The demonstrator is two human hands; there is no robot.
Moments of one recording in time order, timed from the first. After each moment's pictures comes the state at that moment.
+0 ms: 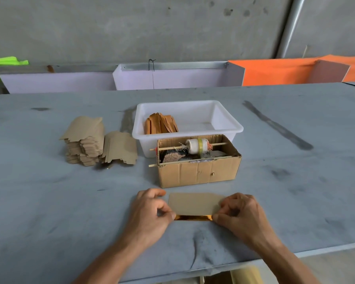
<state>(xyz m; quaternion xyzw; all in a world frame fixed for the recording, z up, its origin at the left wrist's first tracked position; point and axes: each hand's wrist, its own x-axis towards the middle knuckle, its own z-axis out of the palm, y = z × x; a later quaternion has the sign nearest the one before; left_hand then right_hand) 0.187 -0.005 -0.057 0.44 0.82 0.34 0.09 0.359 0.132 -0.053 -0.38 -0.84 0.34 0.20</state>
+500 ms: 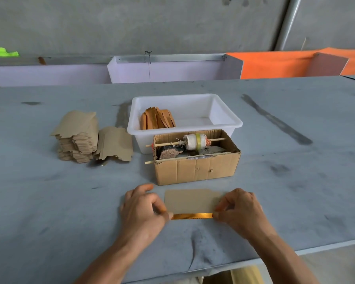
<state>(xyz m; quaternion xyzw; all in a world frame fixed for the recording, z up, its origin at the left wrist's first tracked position) 0.192 -0.002 -0.057 0.36 0.88 0.31 0.09 0.348 0.129 -0.038 -0.46 -0.82 0.32 0.10</state>
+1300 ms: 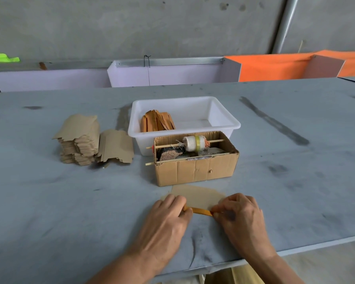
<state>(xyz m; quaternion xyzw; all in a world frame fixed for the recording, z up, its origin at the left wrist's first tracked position) 0.223 -0.009 -0.051 0.67 0.72 0.12 -0.15 0.358 0.110 -0.059 -0.40 -0.85 0.23 0.25</state>
